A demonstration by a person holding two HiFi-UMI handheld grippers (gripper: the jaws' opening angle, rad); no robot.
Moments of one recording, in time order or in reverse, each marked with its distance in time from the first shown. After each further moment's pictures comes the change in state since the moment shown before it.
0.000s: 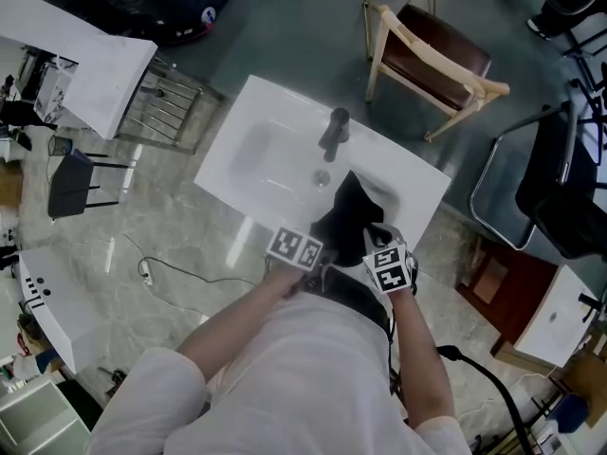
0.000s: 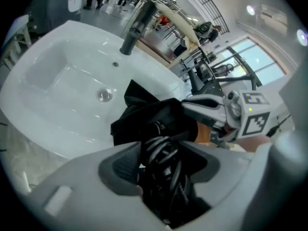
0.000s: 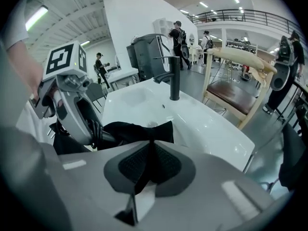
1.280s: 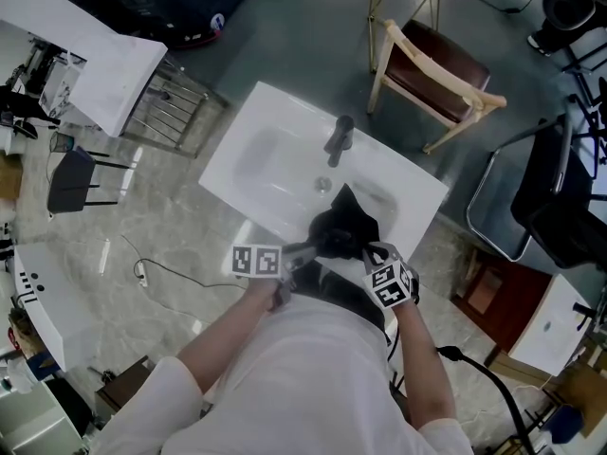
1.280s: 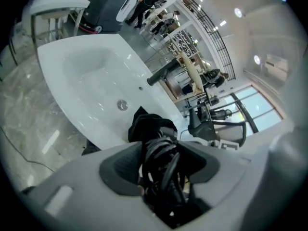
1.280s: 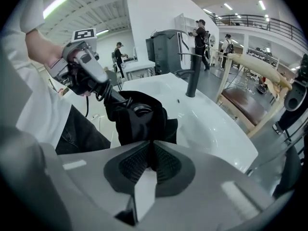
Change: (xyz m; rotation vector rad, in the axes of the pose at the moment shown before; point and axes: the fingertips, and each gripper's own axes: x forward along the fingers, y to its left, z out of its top) left arm -0.079 0.013 -0.004 -0.311 -0.378 -0.114; right arm -0.014 0.032 -0.033 -0.201 0.070 0.075
